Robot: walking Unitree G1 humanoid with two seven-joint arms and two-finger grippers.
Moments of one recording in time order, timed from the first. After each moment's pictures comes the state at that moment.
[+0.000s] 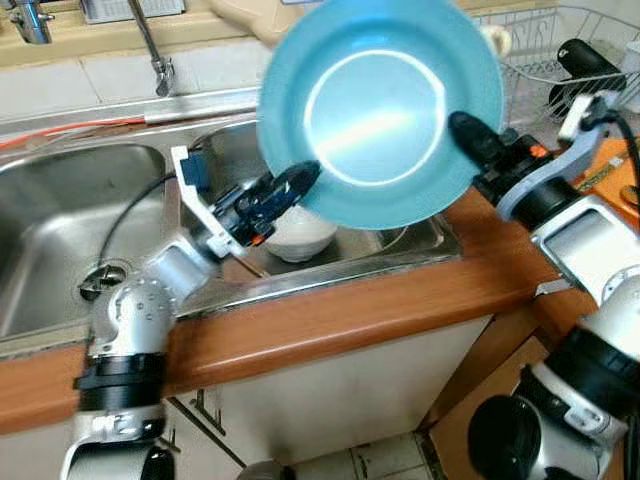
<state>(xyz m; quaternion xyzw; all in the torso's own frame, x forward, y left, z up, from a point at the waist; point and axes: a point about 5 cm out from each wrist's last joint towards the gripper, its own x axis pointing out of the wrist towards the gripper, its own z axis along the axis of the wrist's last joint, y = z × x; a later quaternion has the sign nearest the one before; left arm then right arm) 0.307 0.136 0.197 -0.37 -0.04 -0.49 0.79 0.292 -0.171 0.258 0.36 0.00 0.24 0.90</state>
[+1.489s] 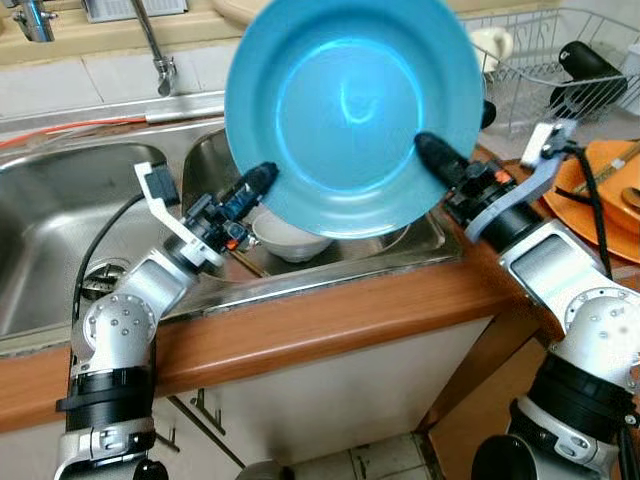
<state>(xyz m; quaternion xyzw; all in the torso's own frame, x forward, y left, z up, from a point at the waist) 0.303 0.164 0.185 -0.40 -0.04 -0.41 0.82 0.290 -0.149 0.234 0.36 0.02 0.28 0.89</state>
